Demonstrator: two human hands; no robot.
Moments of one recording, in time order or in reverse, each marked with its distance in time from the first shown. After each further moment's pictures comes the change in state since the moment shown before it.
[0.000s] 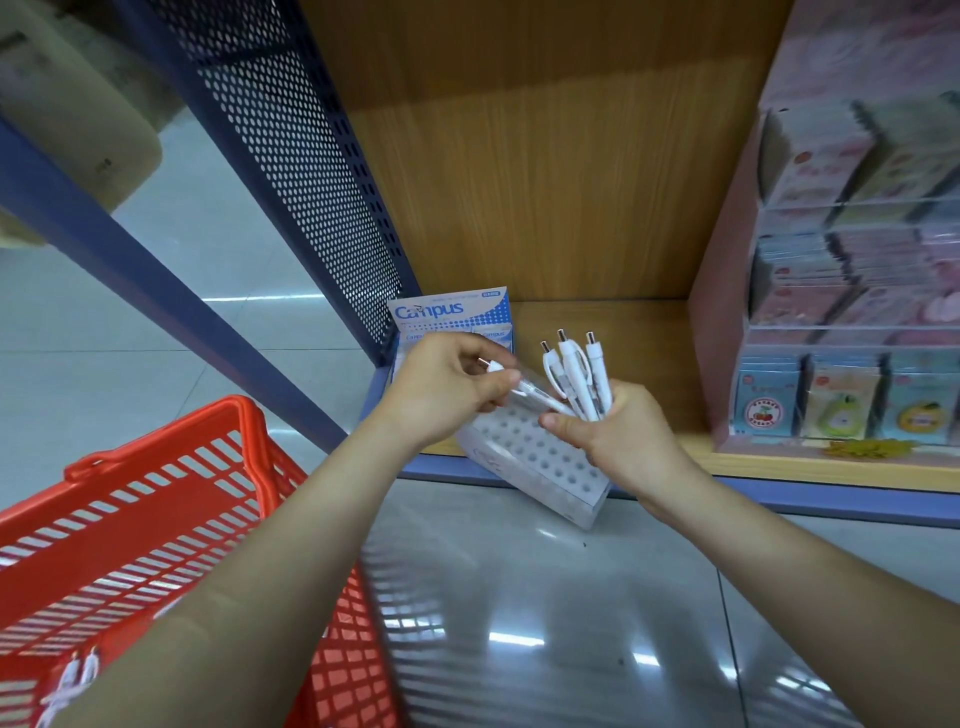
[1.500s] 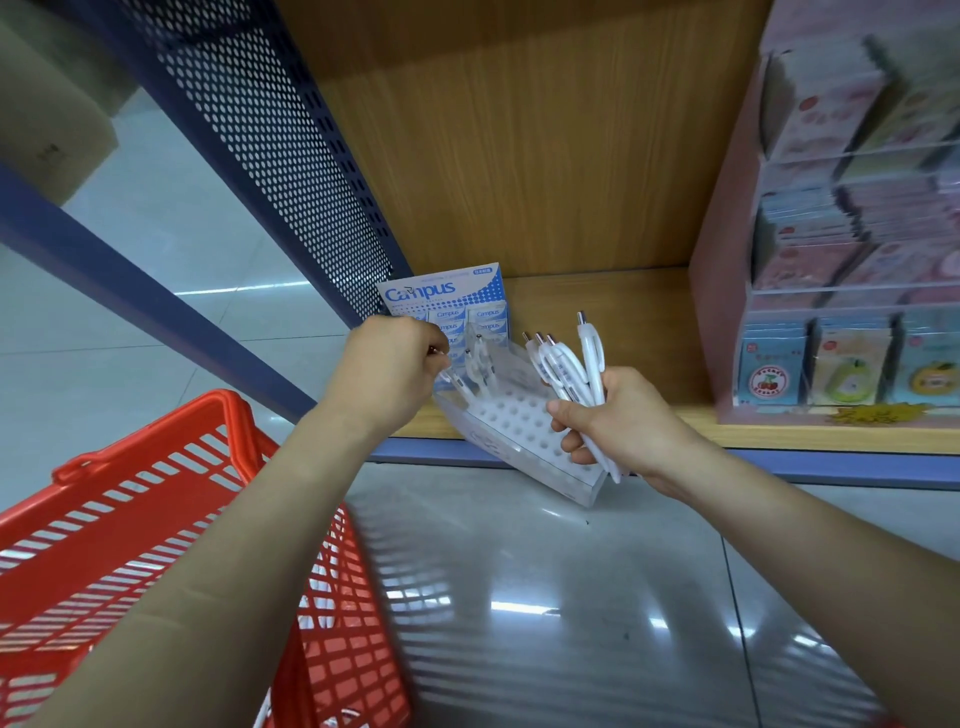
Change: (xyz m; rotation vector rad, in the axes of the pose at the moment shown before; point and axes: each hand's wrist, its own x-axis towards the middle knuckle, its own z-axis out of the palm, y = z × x) left_hand 0.010 -0.016 -0.028 1.010 0.171 0.240; right_hand 0.000 0.004 -0.005 0.019 -0.135 0.191
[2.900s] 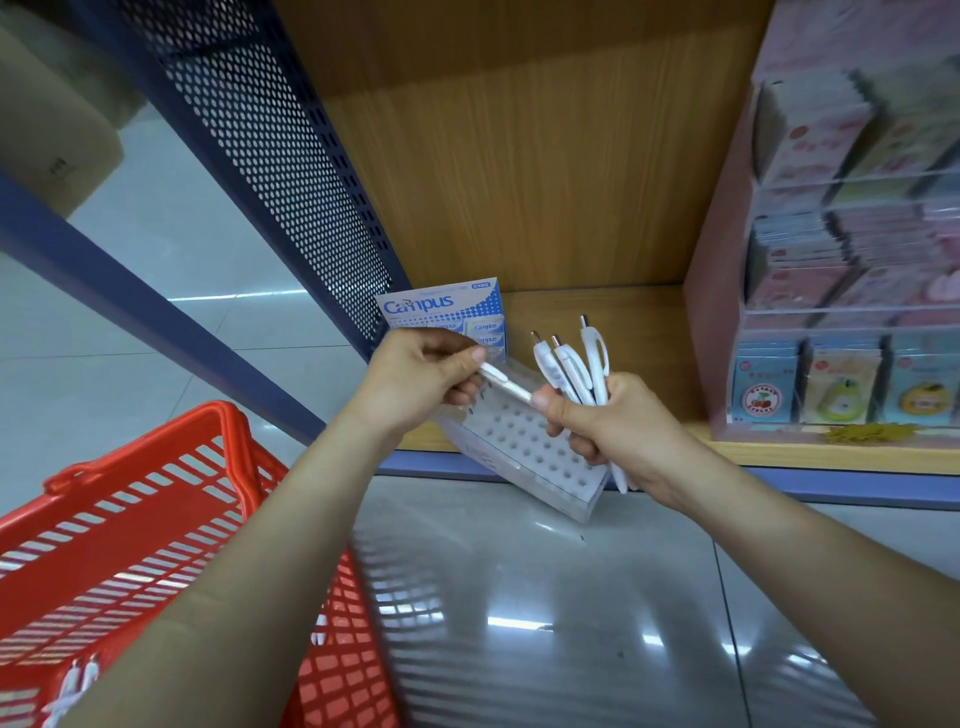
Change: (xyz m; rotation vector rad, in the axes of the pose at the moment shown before) left_hand -0.001 0.022 0.002 -1.137 -0.157 -0.373; right_hand -0.003 -0.011 -0.004 0.172 -0.053 -0.066
